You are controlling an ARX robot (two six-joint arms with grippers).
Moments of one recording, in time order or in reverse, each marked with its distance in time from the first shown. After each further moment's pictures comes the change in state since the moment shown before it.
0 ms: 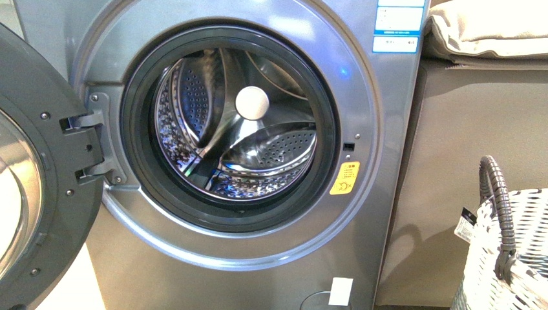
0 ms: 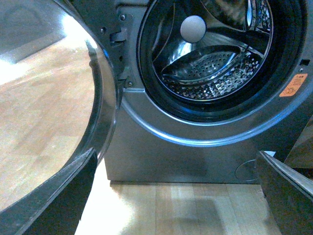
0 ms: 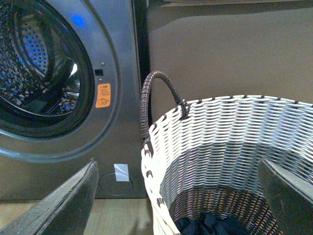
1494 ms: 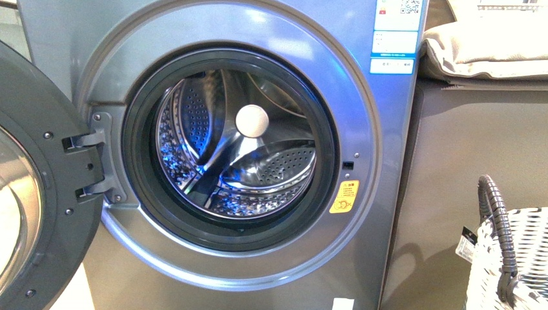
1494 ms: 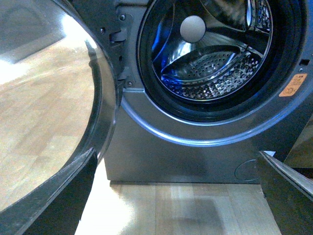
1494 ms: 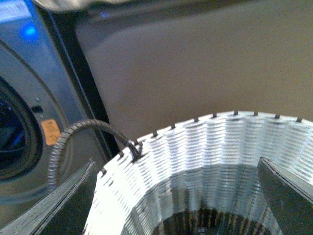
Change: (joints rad) left arm 0.000 0.000 0.000 0.000 0.001 0.000; right arm -0.474 1.185 0.390 0.679 -0.449 0.085
